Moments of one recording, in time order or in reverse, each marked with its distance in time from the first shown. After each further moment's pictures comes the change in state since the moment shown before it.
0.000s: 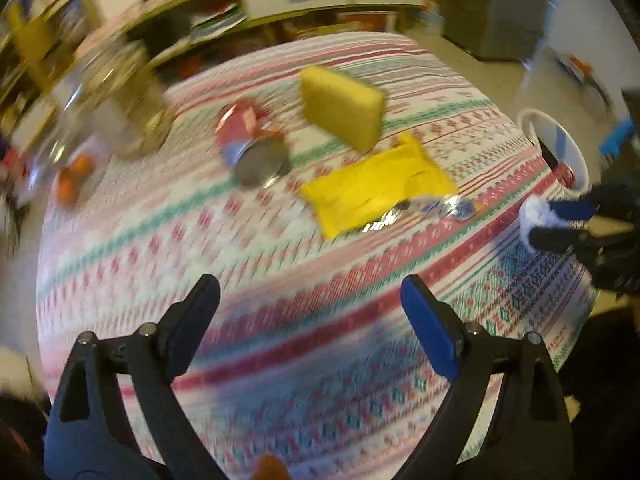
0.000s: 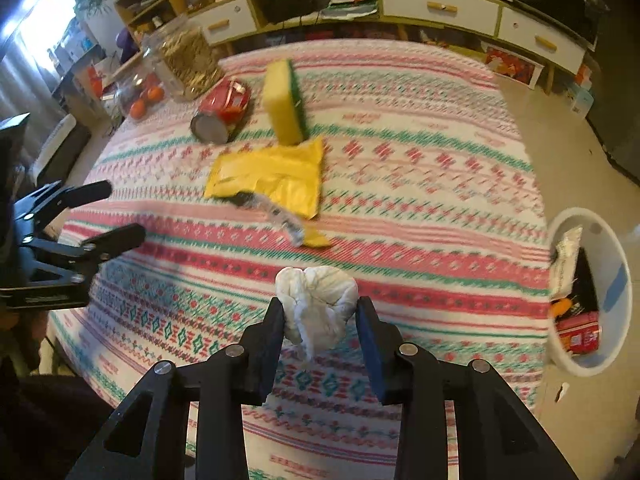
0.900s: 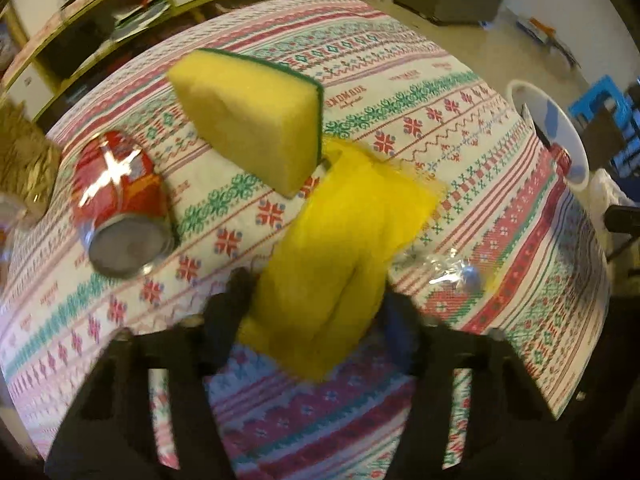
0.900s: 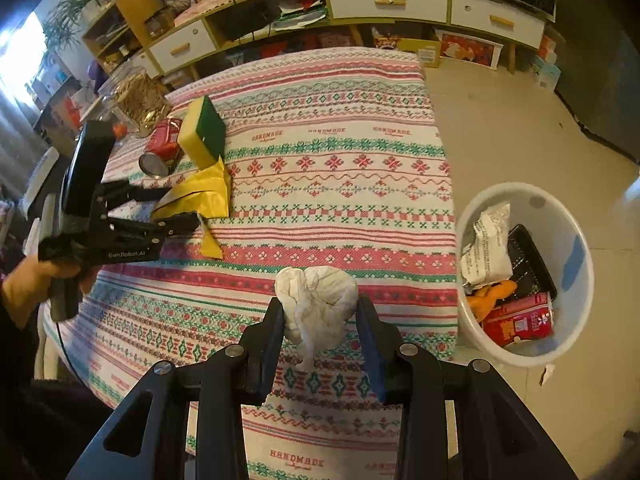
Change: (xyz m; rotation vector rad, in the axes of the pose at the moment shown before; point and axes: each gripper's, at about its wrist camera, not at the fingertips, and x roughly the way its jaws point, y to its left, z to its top) left arm 0.082 -0.036 0.053 0.076 0.095 -0.134; right arm -0.033 -0.077 -0.010 0.105 -0.009 -0.018
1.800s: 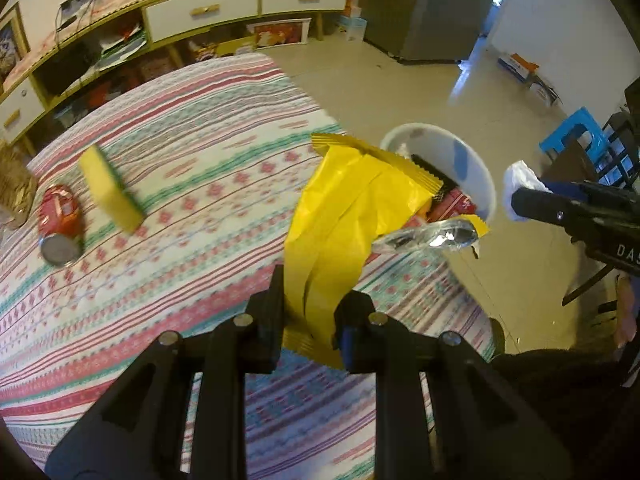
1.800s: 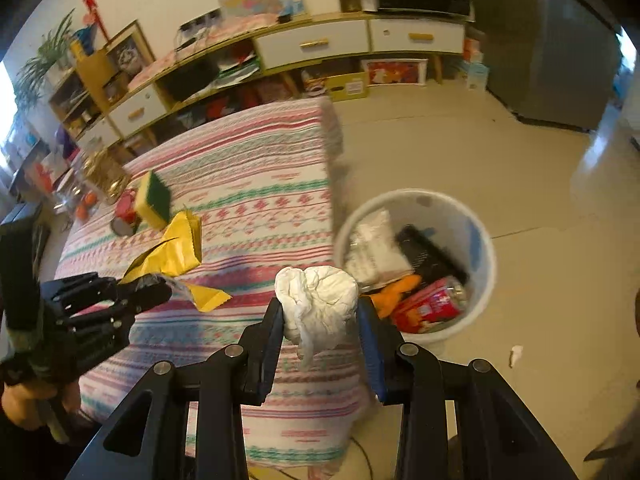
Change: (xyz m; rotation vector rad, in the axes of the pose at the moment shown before) left arm -0.059 -0.151 0.016 -0.043 -0.116 -0.087; right arm -0.071 -0.083 -0.024 0.176 -0.154 -0.121
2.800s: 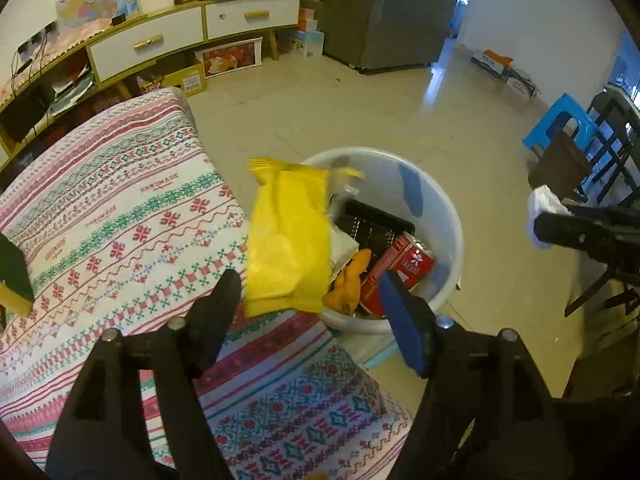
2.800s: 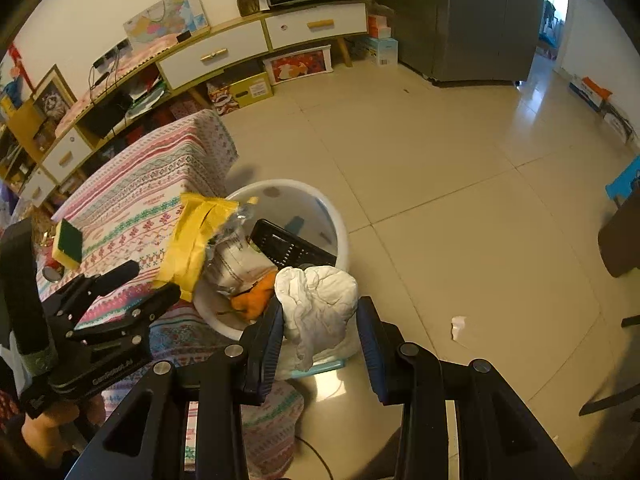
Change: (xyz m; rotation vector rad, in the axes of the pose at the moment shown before) left arm 0.062 -0.101 0.040 0.096 -0.085 -0.027; right arm -0.012 -0.121 -0.016 0.188 0.010 -0.143
